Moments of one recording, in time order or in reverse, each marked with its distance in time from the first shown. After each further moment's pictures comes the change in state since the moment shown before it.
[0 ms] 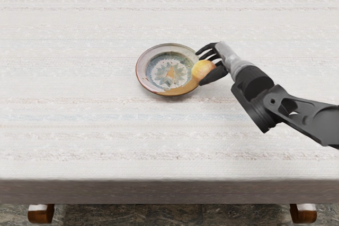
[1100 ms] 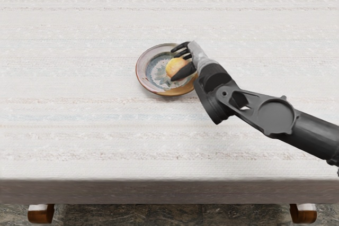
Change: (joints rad) left arm 0.002 0.000 0.001 0.000 0.000 0.000 0.000; right arm 0.047 0.307 0.025 -0.298 0.002 -0.050 0.000
